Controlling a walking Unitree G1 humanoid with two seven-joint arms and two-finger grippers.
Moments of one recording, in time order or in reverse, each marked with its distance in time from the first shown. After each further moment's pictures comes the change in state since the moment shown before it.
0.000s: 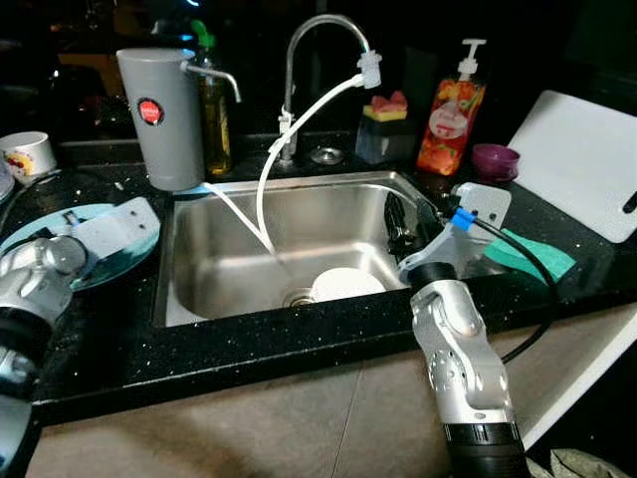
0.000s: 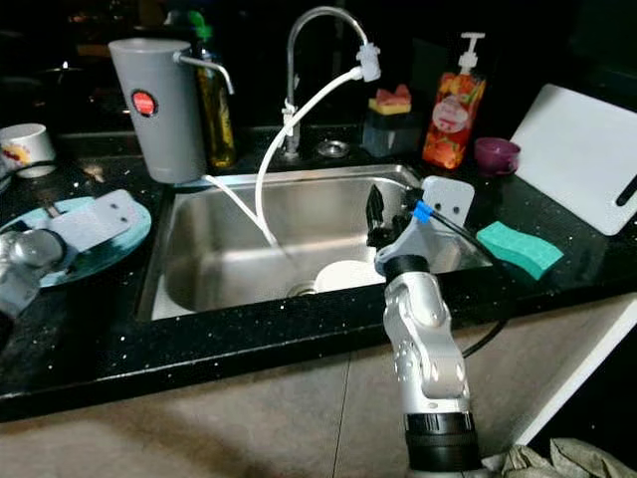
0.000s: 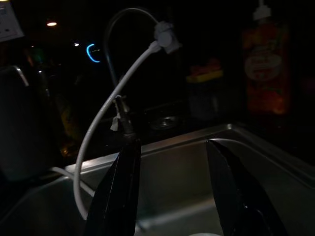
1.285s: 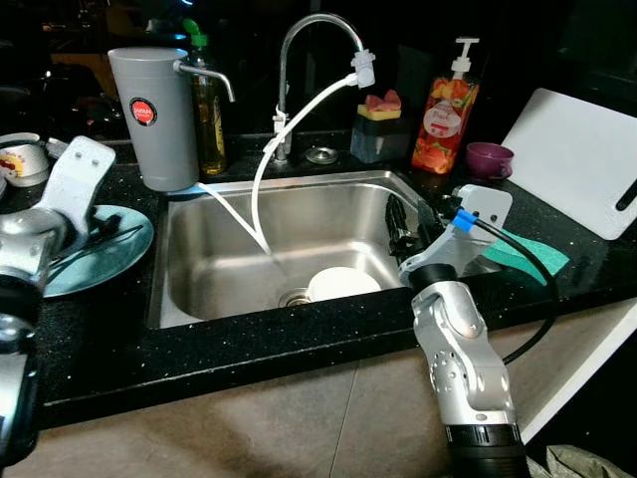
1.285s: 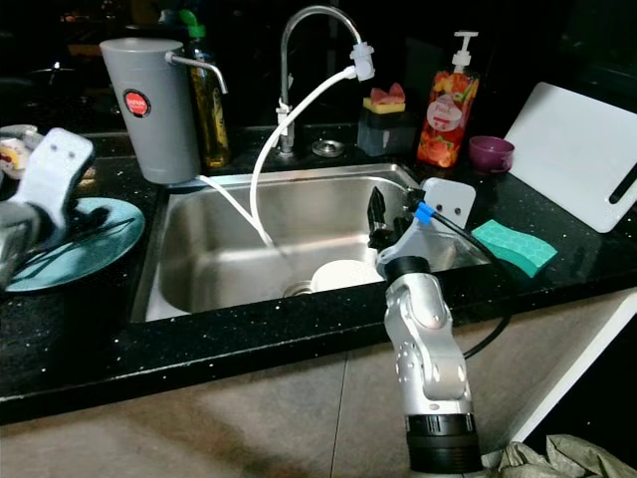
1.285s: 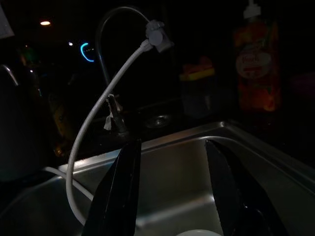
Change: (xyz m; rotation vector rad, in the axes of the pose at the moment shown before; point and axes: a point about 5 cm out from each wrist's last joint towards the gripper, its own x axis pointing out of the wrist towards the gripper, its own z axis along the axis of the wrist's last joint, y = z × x) left arm -0.012 0.027 -0.039 -0.614 0.092 -0.080; right arm -0.003 -0.001 0.000 -0.001 0.005 -0.007
